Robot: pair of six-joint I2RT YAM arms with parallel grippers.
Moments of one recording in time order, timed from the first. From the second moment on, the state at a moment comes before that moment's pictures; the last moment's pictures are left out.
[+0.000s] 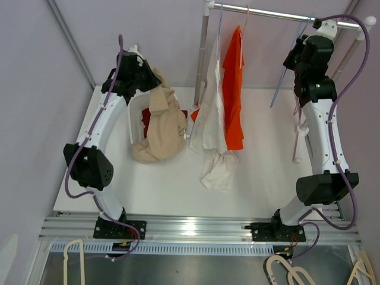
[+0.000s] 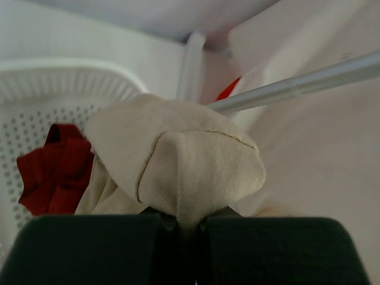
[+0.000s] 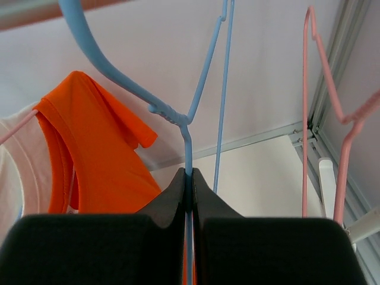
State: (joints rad) left arm -0.20 1.76 1.85 -0.50 0.17 -0.52; right arm 0.06 1.63 1.96 -0.44 0.22 0.26
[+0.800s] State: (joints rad) left arm -0.14 2.21 1.86 -0.66 0.15 -0.58; right arm 0.10 1.51 2.17 -0.63 0.20 0.26
